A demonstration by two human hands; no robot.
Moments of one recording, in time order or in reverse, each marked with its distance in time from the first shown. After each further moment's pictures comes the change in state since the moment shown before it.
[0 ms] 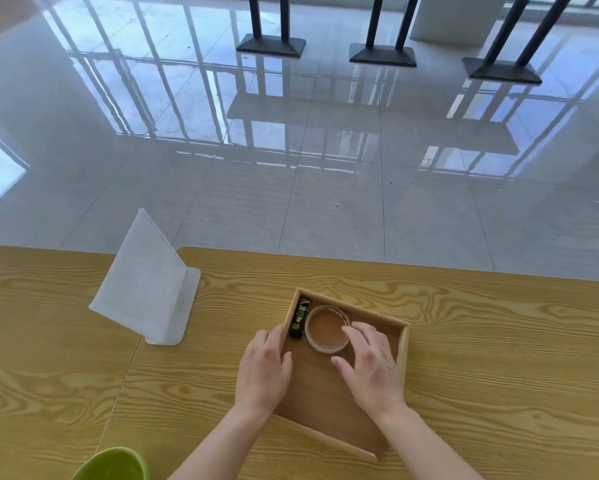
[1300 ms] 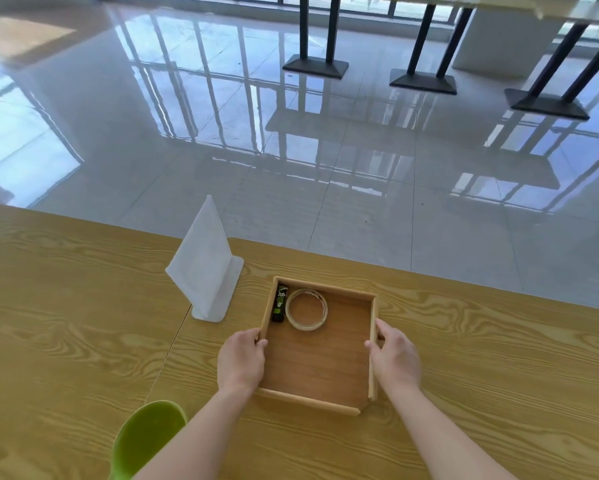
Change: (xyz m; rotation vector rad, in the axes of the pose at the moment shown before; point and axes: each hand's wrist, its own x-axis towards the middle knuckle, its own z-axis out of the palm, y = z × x) left_hand -0.019 -0.068 -0.045 -0.044 0.187 -0.329; right_hand 0.014 -0.022 0.003 0.125 0.009 0.270
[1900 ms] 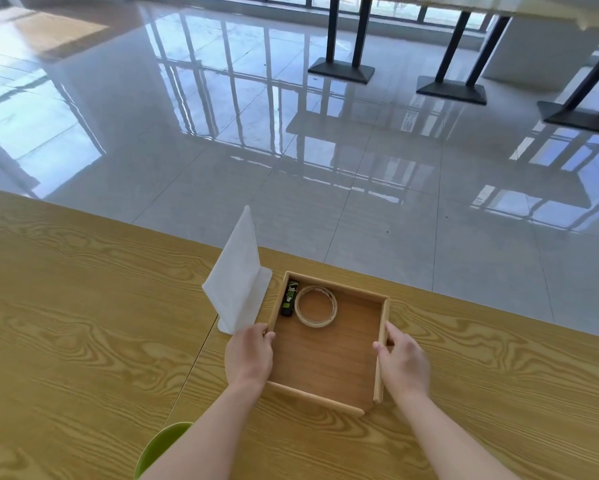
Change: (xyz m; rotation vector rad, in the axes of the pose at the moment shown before) left_hand 0.052 -0.015 -0.022 0.010 0.040 -0.098; right_hand 0.025 -0.045 0.035 0.023 0.019 -0.047
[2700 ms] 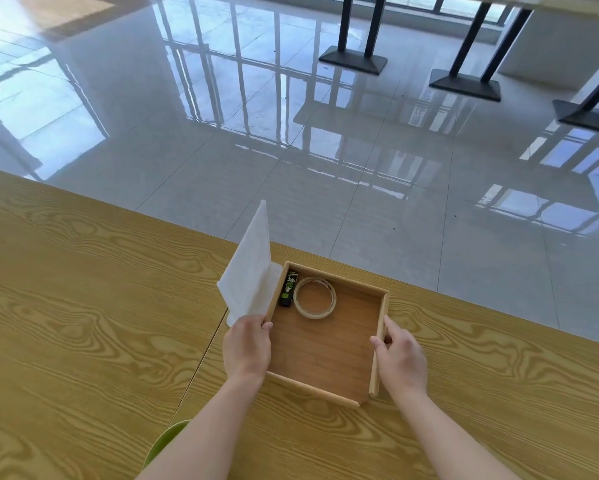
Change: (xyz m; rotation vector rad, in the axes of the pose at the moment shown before) left_hand 0.015 -0.011 -0.011 0.016 0.081 -0.020; right_hand 0.001 -0.020 0.016 0.009 -0.033 -0.036
